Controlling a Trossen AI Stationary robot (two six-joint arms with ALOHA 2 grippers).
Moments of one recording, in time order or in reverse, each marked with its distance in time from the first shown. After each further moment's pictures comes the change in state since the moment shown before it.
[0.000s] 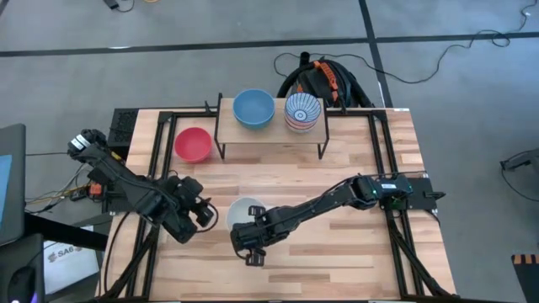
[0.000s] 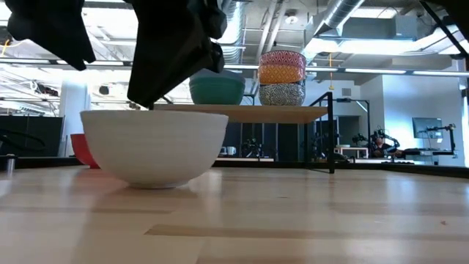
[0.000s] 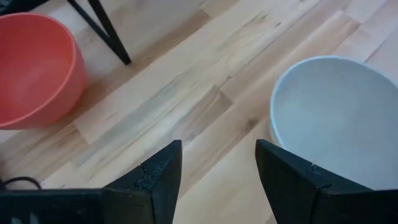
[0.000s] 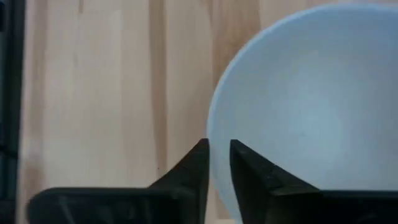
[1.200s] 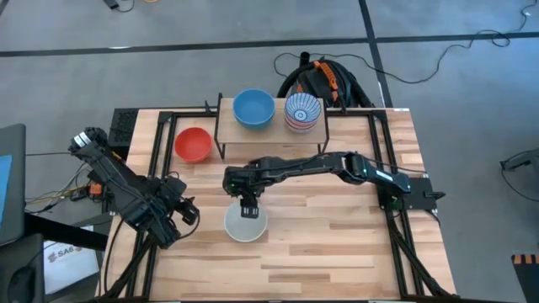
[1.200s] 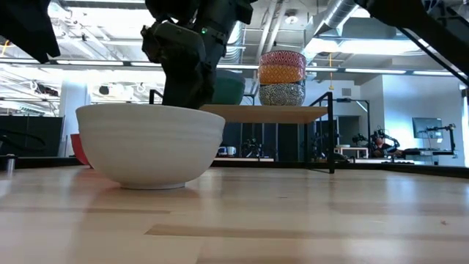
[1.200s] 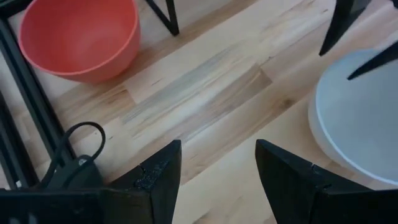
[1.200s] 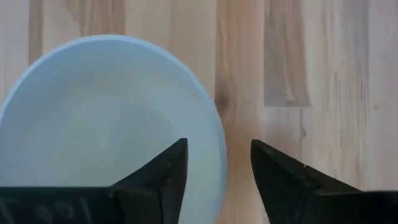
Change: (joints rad) left arm -0.142 -0.006 0.049 -0.346 0.064 -0.386; right arm -0.317 0.001 0.017 -0.032 -0.238 -0.278
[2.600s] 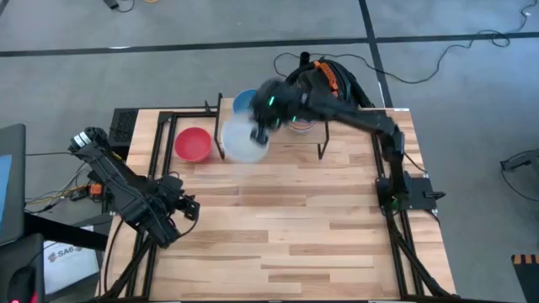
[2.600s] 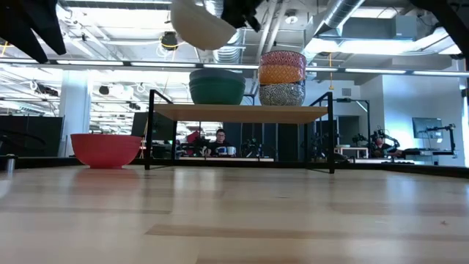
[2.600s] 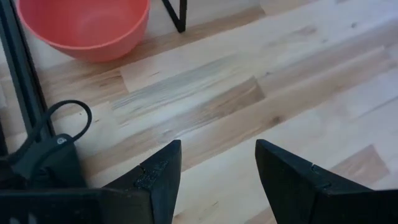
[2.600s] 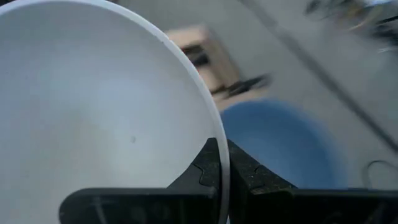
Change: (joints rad) left arm -0.006 -0.001 0.000 -0.024 -0.016 -0.222; right arm -0.268 -0.402 0.002 0.067 0.198 -0.033
